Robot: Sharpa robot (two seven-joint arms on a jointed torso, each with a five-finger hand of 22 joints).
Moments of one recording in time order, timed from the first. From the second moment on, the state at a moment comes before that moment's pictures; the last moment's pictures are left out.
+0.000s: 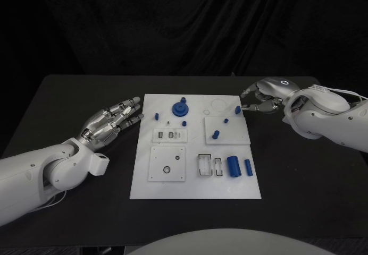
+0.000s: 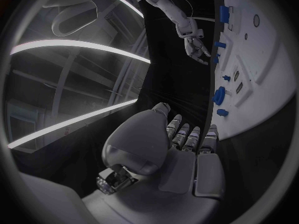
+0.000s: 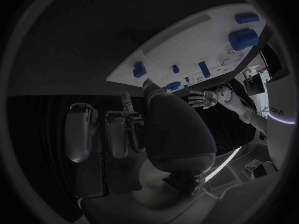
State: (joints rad) left arm 1.19 -0.90 -0.21 1.43 -0.14 0.17 0.68; left_hand 1.47 0.27 0.00 0.25 0.54 0.30 0.09 0.04 0.04 0.06 0.12 0.07 0.02 0.01 0.16 0.00 0.00 0.16 0.03 0.29 0.02 0.01; right arm 1.39 -1.10 -0.25 1.52 -1.55 -0.44 -0.10; right_hand 1.35 -0.10 0.16 0.27 0.09 0.82 0.11 0.07 0.28 1.47 0.02 1.57 1.31 1.47 -0.05 1.57 1.31 0.04 1.47 0.06 1.41 1.31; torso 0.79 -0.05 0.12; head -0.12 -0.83
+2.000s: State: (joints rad) left arm 1.16 -0.90 -0.21 1.41 -0.14 0.18 0.68; left_hand 1.47 0.27 0.02 0.24 0.54 0.30 0.09 0.04 0.04 0.05 0.13 0.07 0.02 0.01 0.17 0.00 0.00 0.16 0.03 0.29 0.02 0.01; right arm 1.32 -1.00 -0.25 1.42 -1.55 -0.44 -0.07; right_hand 1.42 -0.09 0.15 0.27 0.24 0.92 0.09 0.16 0.37 1.47 0.01 1.57 1.31 1.47 -0.05 1.55 1.31 0.04 1.47 0.06 1.35 1.31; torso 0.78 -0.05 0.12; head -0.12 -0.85
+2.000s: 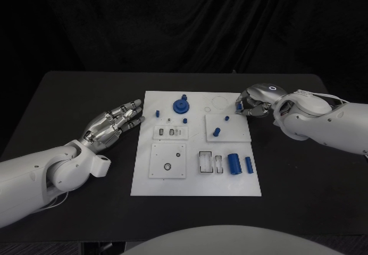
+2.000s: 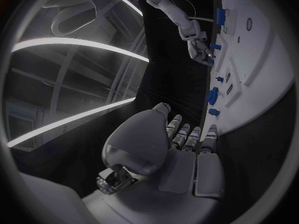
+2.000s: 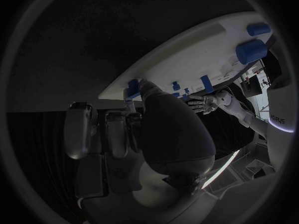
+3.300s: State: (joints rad) left arm 1.15 -0.90 -0.21 1.41 -0.14 0.18 0.68; left_hand 1.47 0.27 0.02 0.25 0.54 0.30 0.09 0.04 0.04 0.05 0.13 0.07 0.02 0.01 0.17 0.00 0.00 0.16 0.03 0.29 0.02 0.01; right arm 1.43 -0.94 -0.25 1.60 -1.55 -0.47 -0.08; right_hand 1.46 -0.05 0.17 0.23 0.20 0.94 0.09 0.26 0.46 1.47 0.01 1.57 1.31 1.47 -0.05 1.53 1.31 0.04 1.47 0.06 1.34 1.31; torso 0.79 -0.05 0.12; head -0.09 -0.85
